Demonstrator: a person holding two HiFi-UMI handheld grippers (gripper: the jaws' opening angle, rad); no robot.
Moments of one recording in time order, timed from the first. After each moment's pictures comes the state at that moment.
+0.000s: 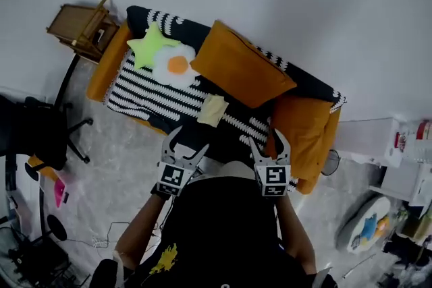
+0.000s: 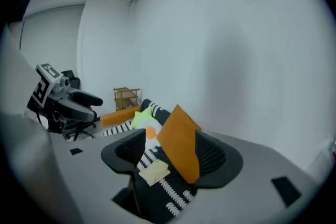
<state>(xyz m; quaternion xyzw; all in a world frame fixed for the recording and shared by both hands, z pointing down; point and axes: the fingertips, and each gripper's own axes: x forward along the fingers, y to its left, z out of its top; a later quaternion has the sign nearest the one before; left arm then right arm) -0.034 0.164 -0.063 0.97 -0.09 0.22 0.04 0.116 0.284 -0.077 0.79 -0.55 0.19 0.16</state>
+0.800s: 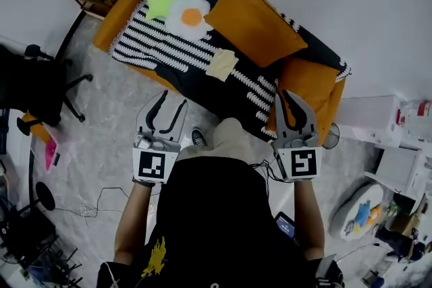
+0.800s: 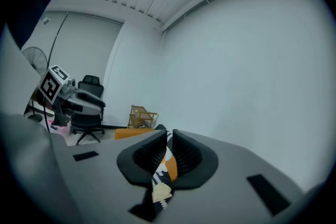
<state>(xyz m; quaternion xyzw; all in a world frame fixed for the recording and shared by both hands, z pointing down) -0.212 0.211 -0.173 0.97 -0.23 0.06 -0.02 -0.027 0.337 -0.201 0.77 -0.62 0.02 0.15</state>
